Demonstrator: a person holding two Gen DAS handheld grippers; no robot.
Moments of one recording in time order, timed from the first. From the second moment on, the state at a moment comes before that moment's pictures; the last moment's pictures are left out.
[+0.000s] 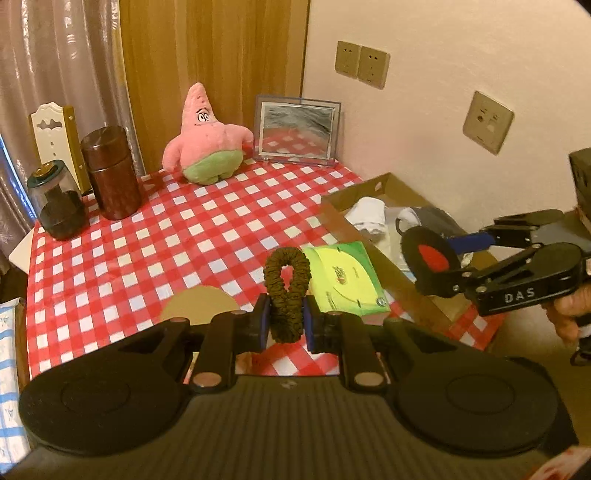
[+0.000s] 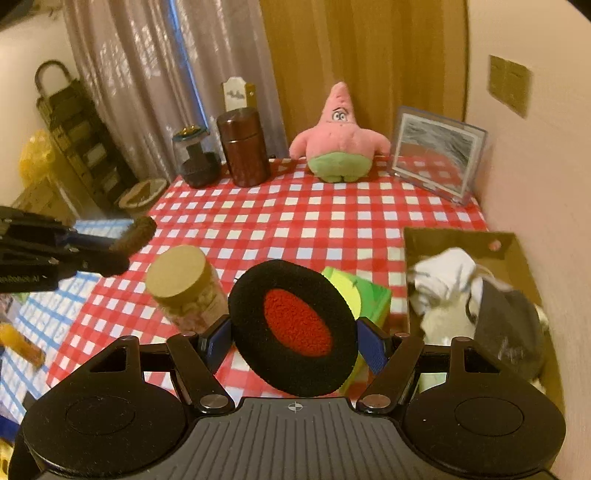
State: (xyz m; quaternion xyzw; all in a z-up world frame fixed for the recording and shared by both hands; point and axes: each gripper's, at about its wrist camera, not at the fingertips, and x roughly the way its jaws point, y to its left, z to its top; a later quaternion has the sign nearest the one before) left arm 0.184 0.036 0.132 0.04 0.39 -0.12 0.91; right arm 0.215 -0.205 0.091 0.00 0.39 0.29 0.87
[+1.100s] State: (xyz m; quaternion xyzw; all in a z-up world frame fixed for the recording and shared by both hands) left arm 0.084 -0.058 0.041 -0.06 0.39 -0.12 0.91; right arm 0.095 -0.328 0.047 0.08 0.36 0.12 0.92
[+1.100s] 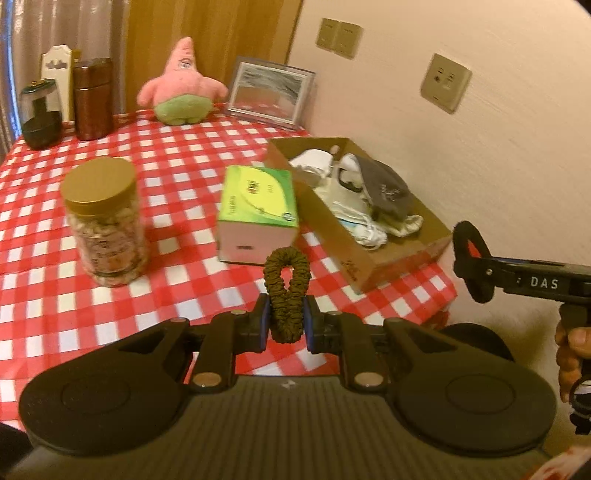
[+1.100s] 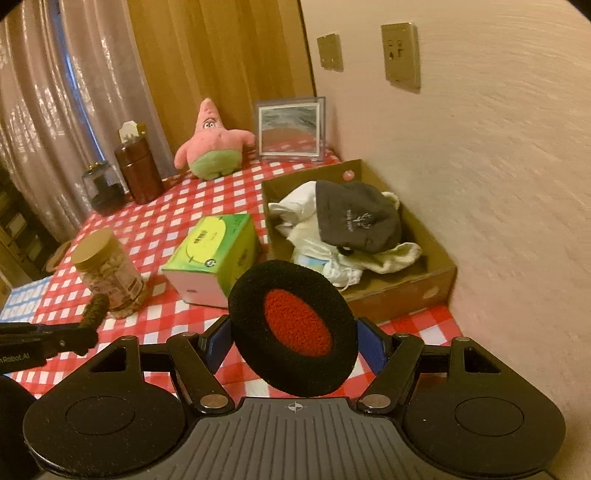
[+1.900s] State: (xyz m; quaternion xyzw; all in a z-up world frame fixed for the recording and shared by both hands) left arm 0.118 -0.129 0.027 -0.05 0.40 -0.17 0.90; right arm 0.107 -0.368 0.042 0.08 0.36 0.09 0.93
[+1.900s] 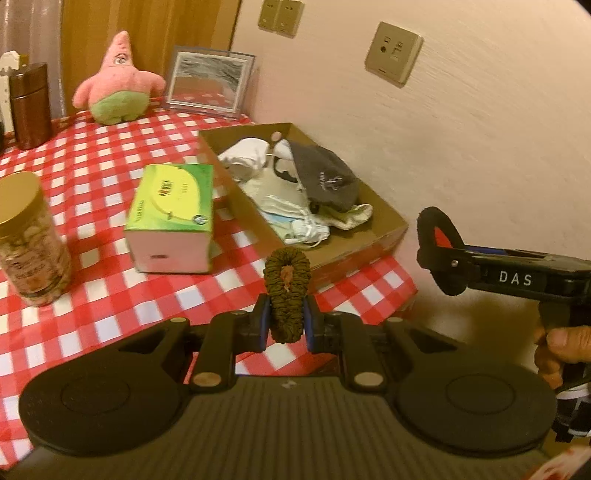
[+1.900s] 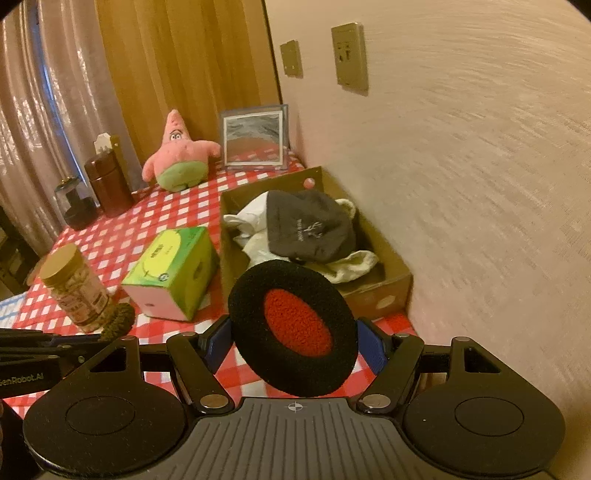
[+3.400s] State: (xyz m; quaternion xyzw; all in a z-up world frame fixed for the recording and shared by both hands) left arm 0.267 -0.198 -0.032 -0.04 0.43 -0.21 0.87; right arm 0.248 -0.385 -0.017 -0.01 0.38 0.13 0.91
